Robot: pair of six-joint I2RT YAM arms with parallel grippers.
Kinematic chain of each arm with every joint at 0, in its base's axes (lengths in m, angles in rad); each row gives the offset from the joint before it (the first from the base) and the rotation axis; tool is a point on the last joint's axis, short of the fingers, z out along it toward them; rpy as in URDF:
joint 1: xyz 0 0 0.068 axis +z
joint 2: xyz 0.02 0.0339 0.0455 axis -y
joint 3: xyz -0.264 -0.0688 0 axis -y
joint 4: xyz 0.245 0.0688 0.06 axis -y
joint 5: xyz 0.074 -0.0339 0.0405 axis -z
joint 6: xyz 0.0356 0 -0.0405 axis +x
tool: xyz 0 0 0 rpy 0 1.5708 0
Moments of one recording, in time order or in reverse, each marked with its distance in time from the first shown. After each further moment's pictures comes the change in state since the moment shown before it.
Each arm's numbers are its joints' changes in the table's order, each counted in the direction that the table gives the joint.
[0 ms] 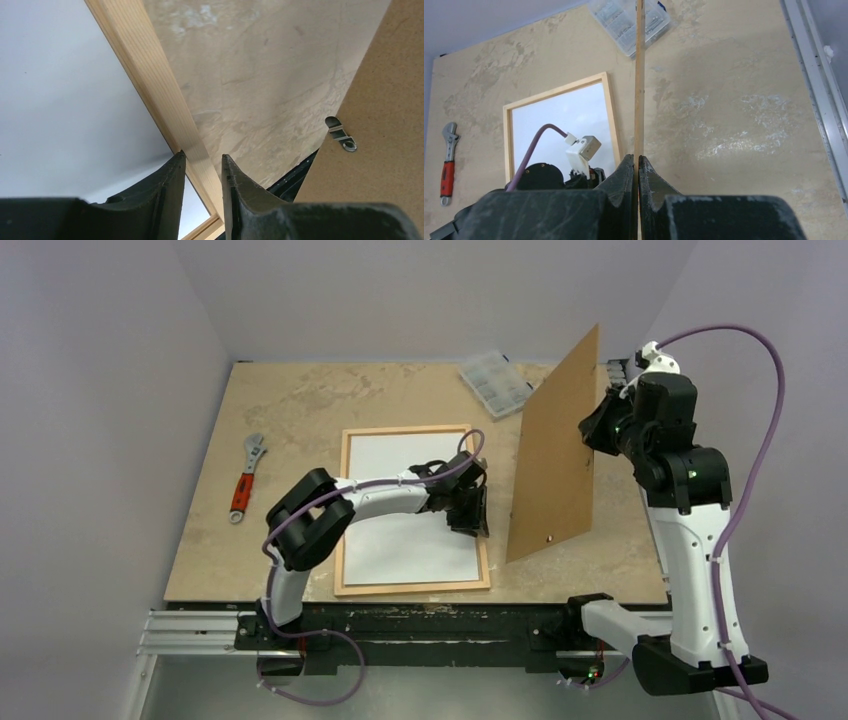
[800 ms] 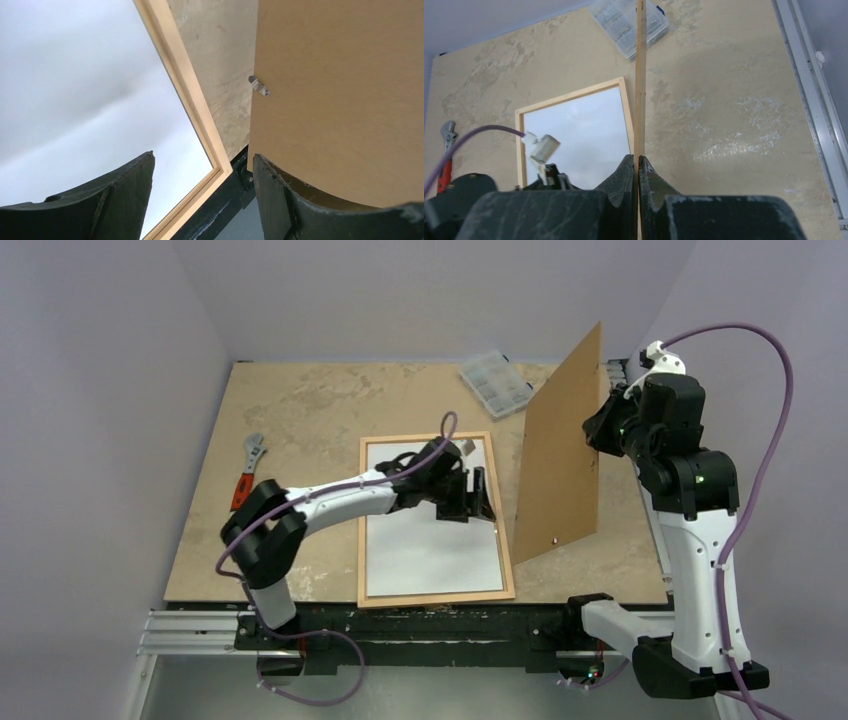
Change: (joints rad) left arm 0.005 0.154 -0.071 0.091 0.073 -0.003; right arm 0.000 0.011 0.037 -0.034 0.023 -0.026
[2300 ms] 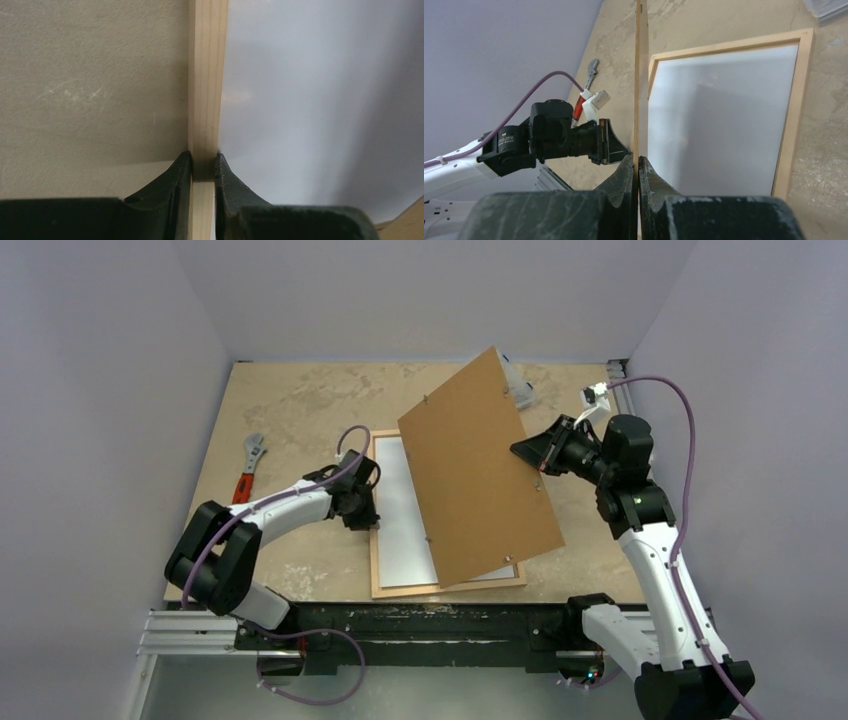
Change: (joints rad) left arm 0.397 0.340 -0.480 -0.217 -0.320 0.126; right arm 0.001 0.158 -0.641 0.687 -0.644 0.226
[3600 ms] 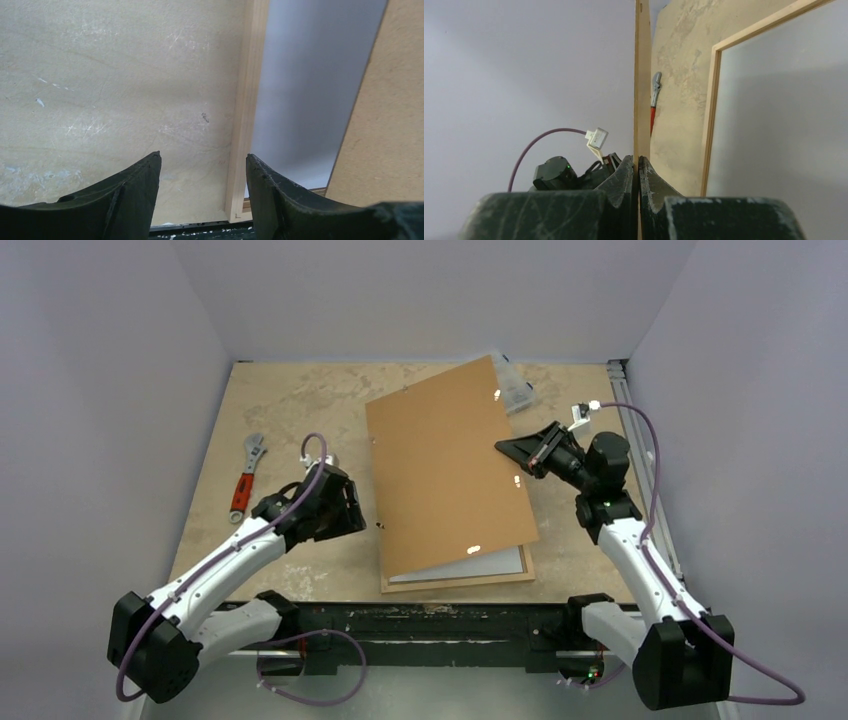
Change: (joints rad) left arm -0.034 0.465 -0.043 -0.251 -0.135 -0.035; right arm -0.014 -0.093 -0.311 0.578 -0.105 0.533
